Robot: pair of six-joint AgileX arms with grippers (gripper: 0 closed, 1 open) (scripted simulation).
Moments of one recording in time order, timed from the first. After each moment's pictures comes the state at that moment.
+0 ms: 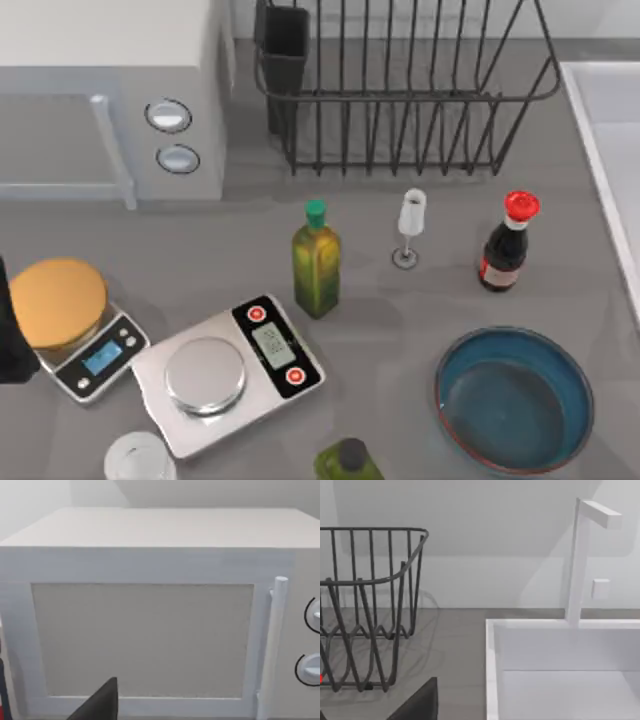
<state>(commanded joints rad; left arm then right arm) 0.00 0.00 0.00 0.00 0.00 0.00 0.00 0.00 0.00 0.00 0.00 0.00</state>
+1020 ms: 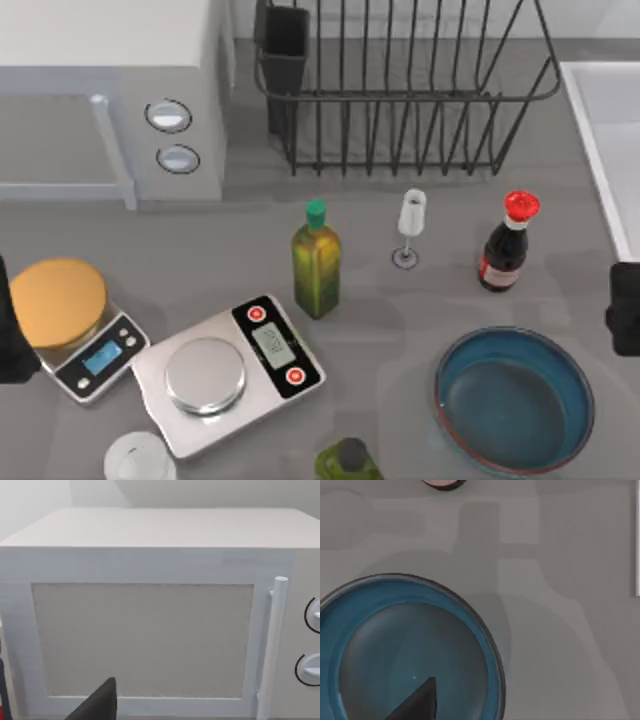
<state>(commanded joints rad) 0.00 0.00 0.00 0.00 0.00 0.00 0.30 1.02 0.76 -0.83 0.00 0.31</state>
